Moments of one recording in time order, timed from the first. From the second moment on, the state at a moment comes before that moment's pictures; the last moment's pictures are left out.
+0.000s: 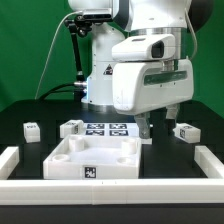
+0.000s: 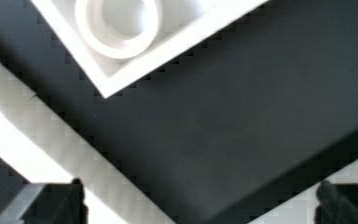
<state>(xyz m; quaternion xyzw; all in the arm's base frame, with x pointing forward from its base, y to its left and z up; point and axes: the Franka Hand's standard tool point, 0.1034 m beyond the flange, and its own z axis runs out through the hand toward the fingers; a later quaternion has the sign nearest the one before) 0.580 0.057 0.080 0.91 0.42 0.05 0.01</state>
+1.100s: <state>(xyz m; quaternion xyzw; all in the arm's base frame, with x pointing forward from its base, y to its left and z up) 0.540 0.041 0.057 0.83 0.56 -0.05 -0.02</state>
